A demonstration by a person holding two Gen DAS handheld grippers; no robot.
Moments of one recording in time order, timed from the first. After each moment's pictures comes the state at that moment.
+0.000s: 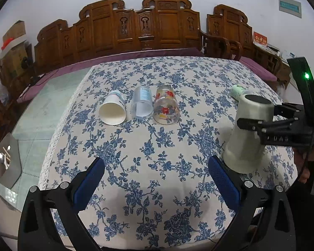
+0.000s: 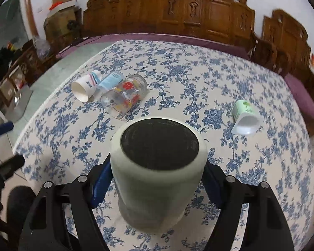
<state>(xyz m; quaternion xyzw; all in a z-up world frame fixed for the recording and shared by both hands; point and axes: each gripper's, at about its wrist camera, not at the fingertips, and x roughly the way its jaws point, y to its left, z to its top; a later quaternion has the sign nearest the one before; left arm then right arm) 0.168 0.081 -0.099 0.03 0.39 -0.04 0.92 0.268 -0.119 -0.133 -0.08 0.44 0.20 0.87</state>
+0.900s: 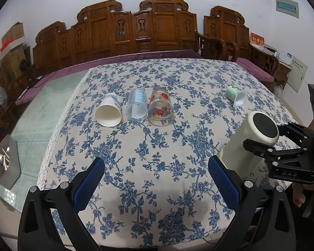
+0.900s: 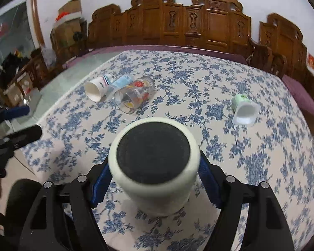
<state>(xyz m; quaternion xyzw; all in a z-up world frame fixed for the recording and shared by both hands) 0.161 0.070 -0.093 0.03 0.39 -0.05 0.92 0.208 -0.139 -0.133 -0.03 0.39 0.21 0.90</state>
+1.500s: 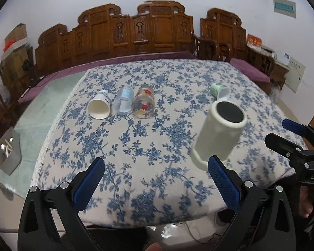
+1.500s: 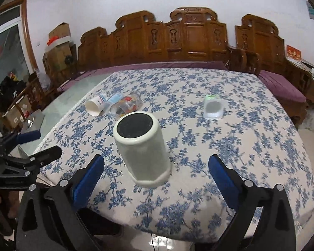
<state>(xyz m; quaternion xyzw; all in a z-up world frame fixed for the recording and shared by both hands) 0.104 0.023 -0.081 0.02 0.38 -0.04 0.93 0.124 -0.200 -0.090 0.01 0.34 0.16 0.93</state>
